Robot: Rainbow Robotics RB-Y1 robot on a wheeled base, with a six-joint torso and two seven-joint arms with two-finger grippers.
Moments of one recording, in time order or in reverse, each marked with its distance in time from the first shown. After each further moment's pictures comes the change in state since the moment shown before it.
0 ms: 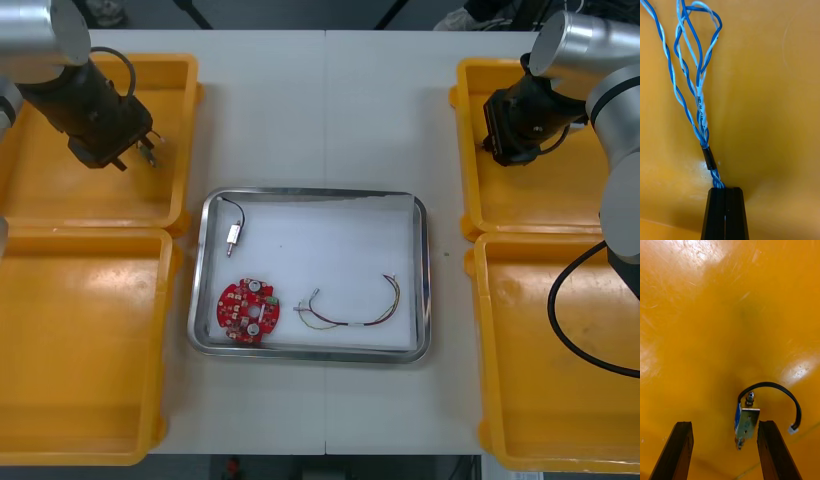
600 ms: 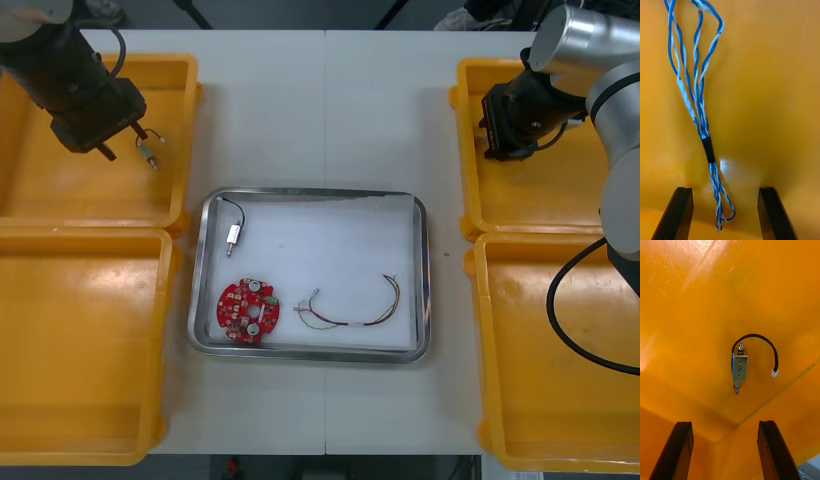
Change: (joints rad) right arm -0.009 0.001 -0.003 0.004 -0.014 -0.013 0.000; left arm 0.011 0.019 0.083 -0.199 -0.033 0.266 0.000
